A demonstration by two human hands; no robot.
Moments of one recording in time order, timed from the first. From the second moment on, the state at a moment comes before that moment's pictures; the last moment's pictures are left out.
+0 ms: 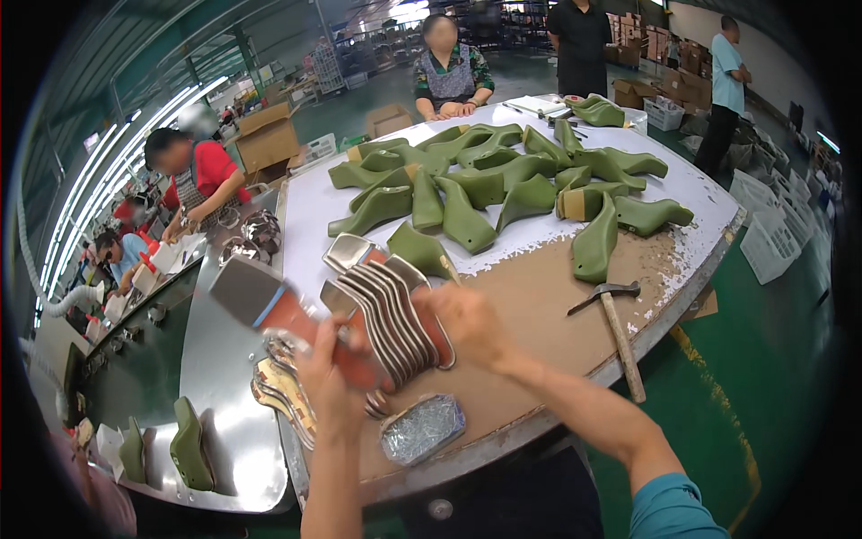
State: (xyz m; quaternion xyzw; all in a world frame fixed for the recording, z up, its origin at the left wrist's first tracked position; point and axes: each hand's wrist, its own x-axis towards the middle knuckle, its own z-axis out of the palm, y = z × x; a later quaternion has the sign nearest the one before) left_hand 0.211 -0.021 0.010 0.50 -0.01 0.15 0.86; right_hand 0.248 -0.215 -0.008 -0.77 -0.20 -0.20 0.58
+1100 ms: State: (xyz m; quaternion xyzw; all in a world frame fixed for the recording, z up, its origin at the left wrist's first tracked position) left_hand 0.038 -0.077 0.015 0.33 -0.02 -0.18 0.93; right_hand 0.149 -0.192 0.073 -0.74 -0.28 -0.17 0.59
